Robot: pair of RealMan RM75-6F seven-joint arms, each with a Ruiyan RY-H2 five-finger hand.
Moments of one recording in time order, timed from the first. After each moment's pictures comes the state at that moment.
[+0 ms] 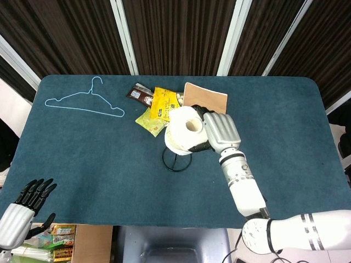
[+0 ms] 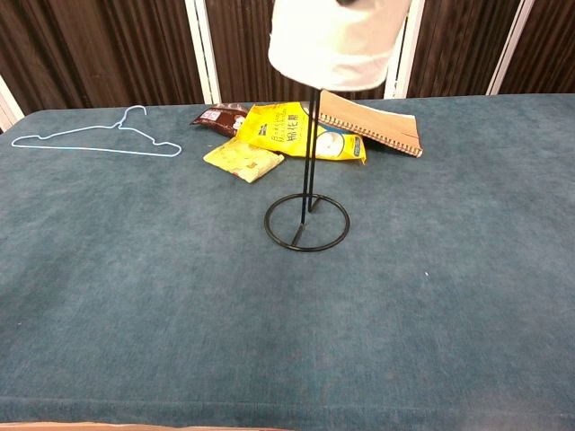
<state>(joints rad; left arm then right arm) -0.06 -1.15 0.11 -1.42 1.86 1.72 -0.12 1.16 -1.09 0.47 -2.24 -0.11 1.38 -0.66</state>
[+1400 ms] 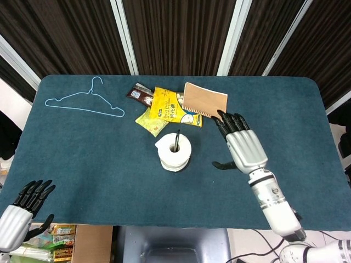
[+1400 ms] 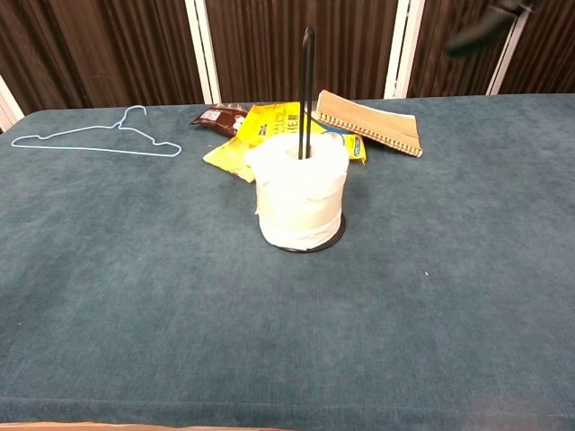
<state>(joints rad) -0.05 -1.16 0.10 -1.40 1.88 1.75 -0.12 0.80 -0.99 0.12 -2.30 -0.89 1.39 -0.59</state>
